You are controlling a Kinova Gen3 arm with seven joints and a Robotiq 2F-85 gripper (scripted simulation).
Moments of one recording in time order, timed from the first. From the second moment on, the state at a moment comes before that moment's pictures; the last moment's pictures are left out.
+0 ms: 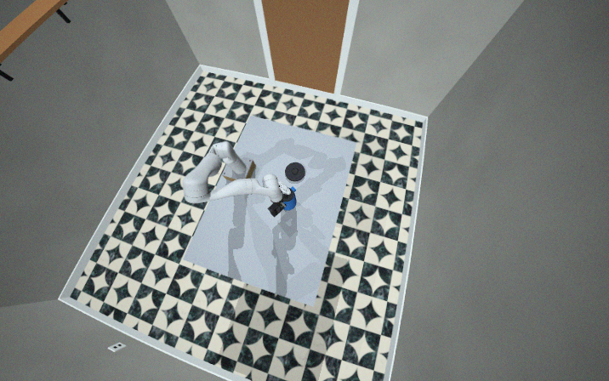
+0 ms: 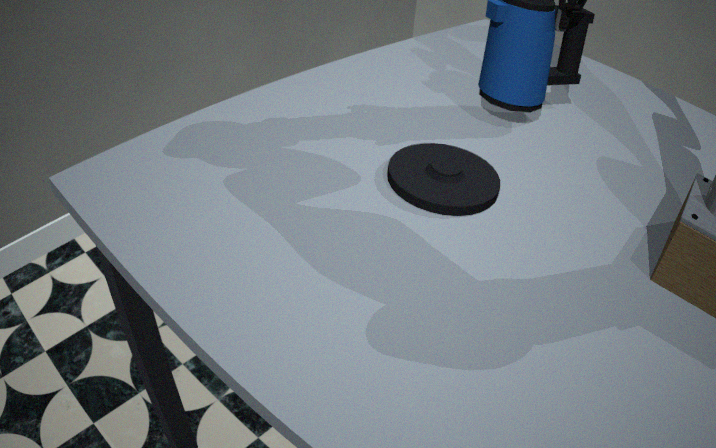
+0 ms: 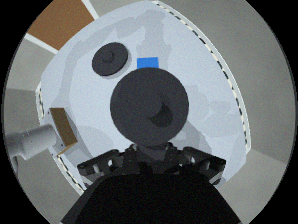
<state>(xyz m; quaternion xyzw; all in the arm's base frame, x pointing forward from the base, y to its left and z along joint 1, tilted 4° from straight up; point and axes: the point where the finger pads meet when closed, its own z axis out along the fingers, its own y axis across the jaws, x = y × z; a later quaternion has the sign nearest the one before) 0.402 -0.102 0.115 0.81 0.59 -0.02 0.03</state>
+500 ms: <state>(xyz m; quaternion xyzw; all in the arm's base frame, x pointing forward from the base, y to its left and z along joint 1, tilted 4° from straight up) 0.392 -0.074 0.113 0.81 0.58 -0.02 0.03</state>
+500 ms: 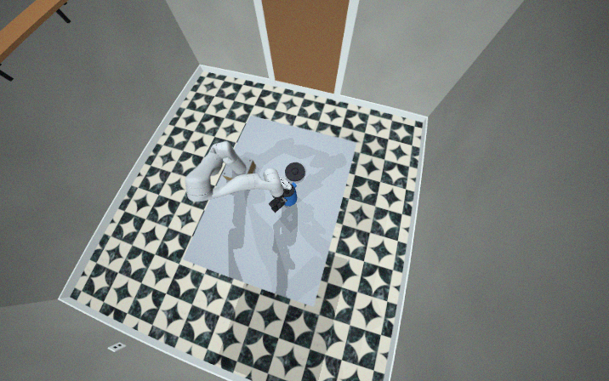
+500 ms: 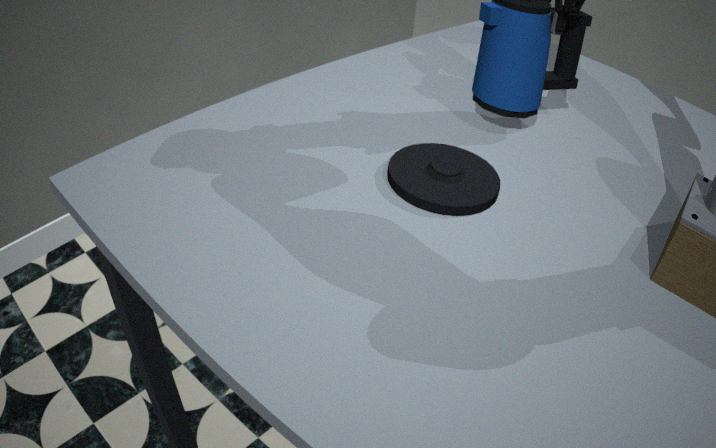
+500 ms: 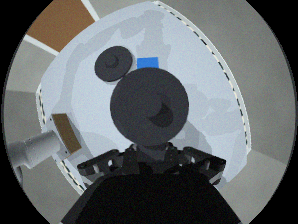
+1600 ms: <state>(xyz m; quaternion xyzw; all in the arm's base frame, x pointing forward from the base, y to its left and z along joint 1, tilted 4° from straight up) 0.361 0.017 0.107 0.81 0.58 -0.02 0.03</state>
